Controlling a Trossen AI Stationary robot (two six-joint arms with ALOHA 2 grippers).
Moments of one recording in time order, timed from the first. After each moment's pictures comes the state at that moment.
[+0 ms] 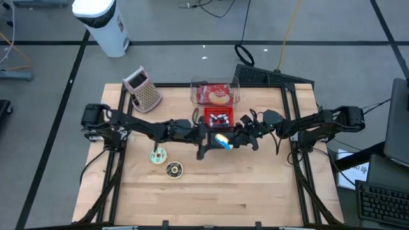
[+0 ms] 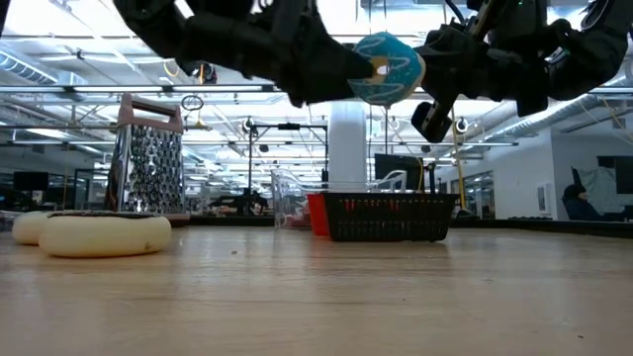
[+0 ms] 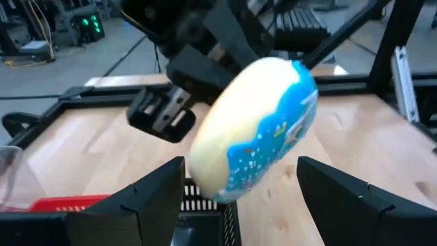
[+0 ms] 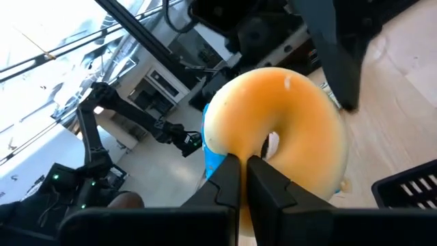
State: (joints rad) left arm -0.03 1.69 0.90 0.57 0.01 0.05; right arm -0.16 1.33 0.37 0.98 -0.58 0.77
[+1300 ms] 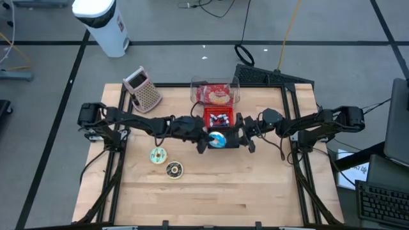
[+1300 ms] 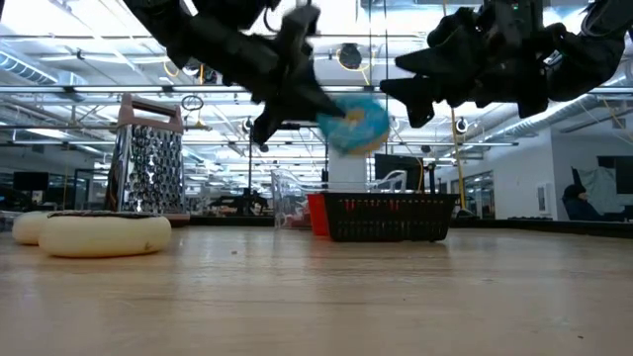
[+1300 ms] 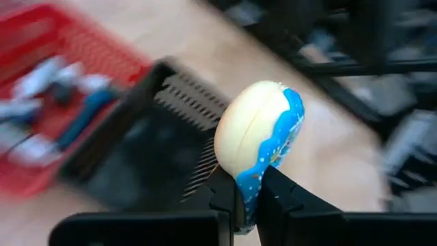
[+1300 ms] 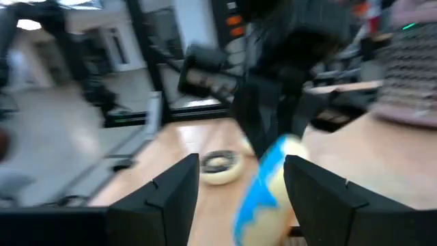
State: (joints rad) left arm 0.02 1.64 0.94 0.23 0.02 -0.58; right arm -0.19 1.33 0.37 0.96 -0.49 0.19
